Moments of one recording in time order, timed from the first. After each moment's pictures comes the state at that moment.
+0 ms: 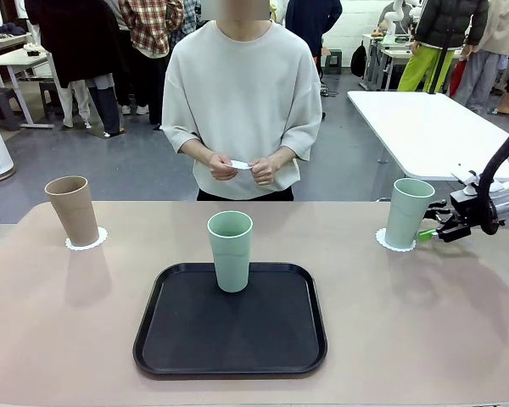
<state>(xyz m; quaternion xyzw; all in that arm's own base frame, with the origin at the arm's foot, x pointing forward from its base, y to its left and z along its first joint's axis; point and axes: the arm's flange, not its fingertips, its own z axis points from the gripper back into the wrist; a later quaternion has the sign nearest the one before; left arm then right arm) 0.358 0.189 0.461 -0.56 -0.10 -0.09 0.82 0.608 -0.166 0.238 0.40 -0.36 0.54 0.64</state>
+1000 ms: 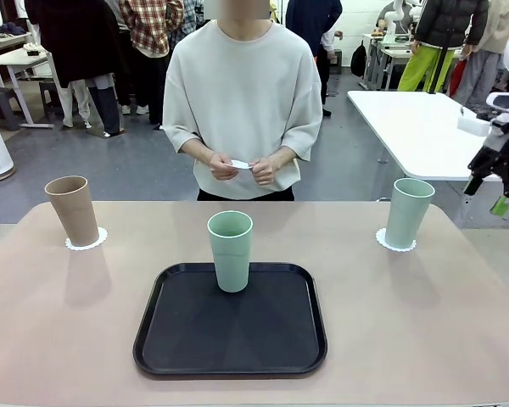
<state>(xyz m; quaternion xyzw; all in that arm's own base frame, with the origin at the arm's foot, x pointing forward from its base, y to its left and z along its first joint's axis) 0.358 0.189 0.462 -0.56 -0.10 -0.09 0.82 0.496 -0.092 0.495 0.12 -0.05 0.70 0.70</state>
